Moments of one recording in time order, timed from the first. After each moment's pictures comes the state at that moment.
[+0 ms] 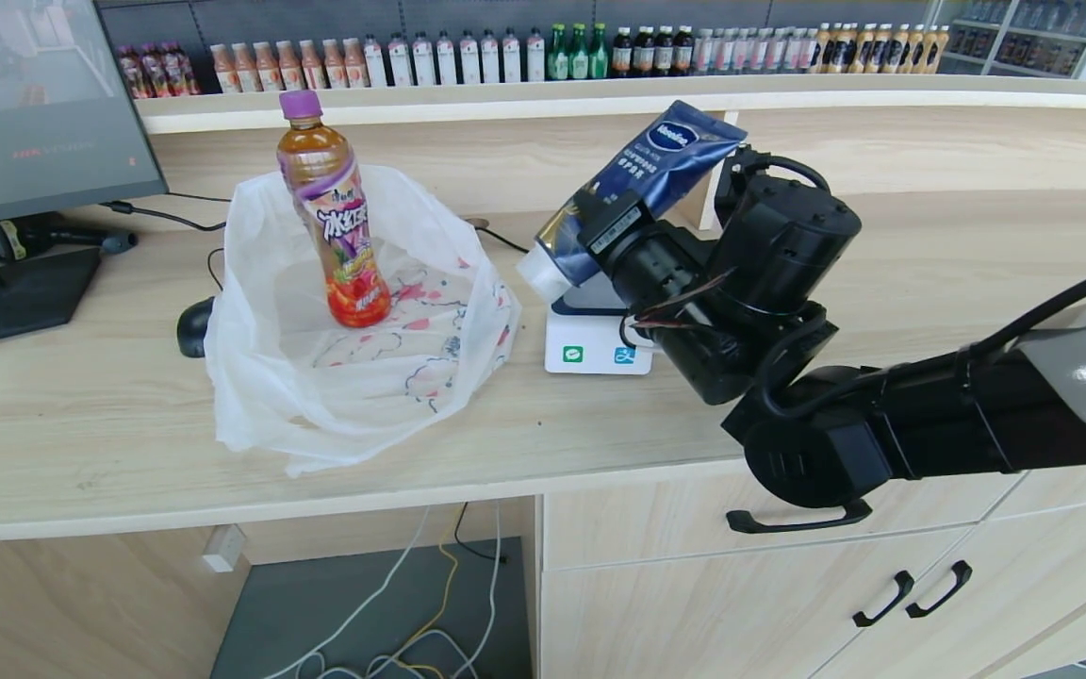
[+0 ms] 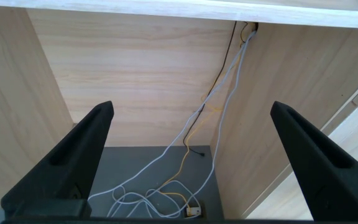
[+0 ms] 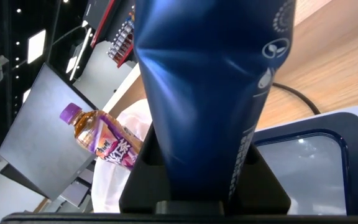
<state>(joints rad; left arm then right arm) 0.00 0.00 0.00 0.00 0.00 -0.02 0.69 2.05 -1.33 -1.07 -0.25 0.71</state>
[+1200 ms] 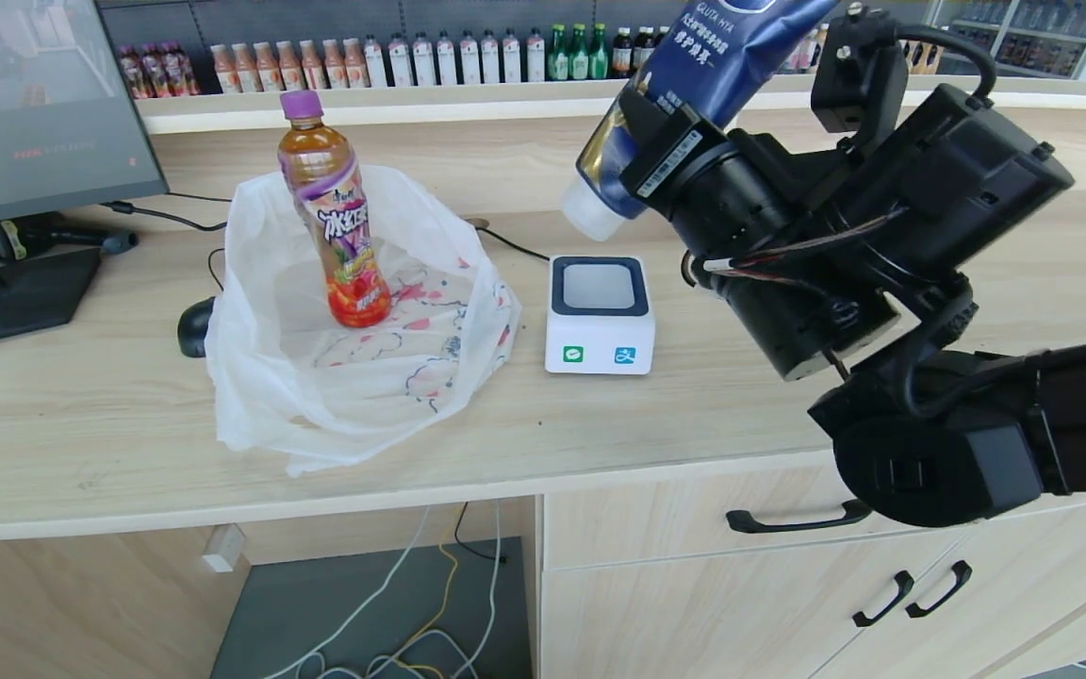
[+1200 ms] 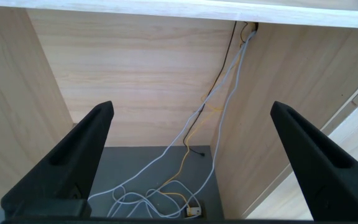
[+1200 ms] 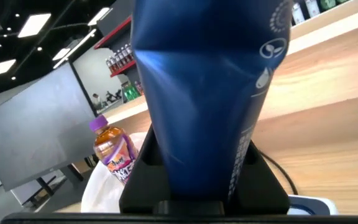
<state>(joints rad) 0.00 0.00 0.00 0.00 0.00 -0.02 0.72 1.89 -1.22 -1.24 -0.24 0.30</state>
